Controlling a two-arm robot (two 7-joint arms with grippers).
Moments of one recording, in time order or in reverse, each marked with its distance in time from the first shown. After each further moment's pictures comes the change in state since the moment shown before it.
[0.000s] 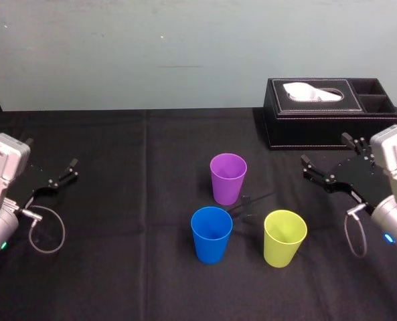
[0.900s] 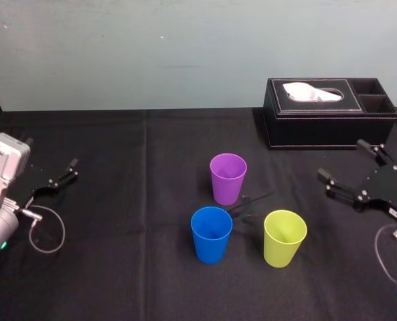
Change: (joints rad) left arm 0.000 0.000 0.000 0.000 0.000 0.000 0.000; right arm -0.277 0.169 0.226 -0.291 0.203 0.000 0.225
